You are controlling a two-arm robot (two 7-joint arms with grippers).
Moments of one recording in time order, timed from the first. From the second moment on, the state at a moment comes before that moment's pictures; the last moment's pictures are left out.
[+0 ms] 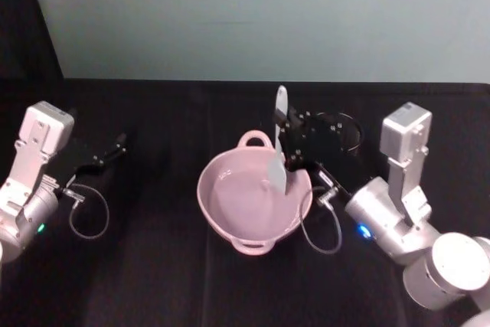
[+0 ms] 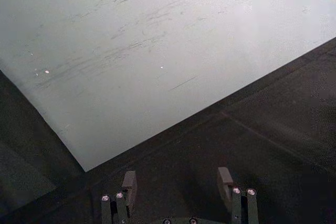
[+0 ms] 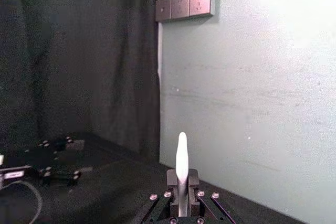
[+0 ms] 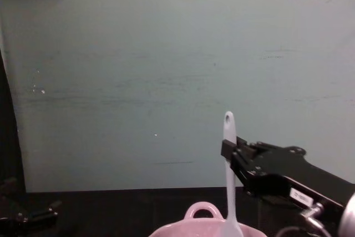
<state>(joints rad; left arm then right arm) -0.20 0.60 0.45 -1.41 -0.25 -0.12 0.03 0.16 0.24 -0.34 -1.45 0.25 -0.29 0.38</state>
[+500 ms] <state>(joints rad) -0.20 0.60 0.45 -1.41 -0.25 -0.12 0.03 0.07 0.32 -0.30 -1.61 0.32 -0.17 0.41</state>
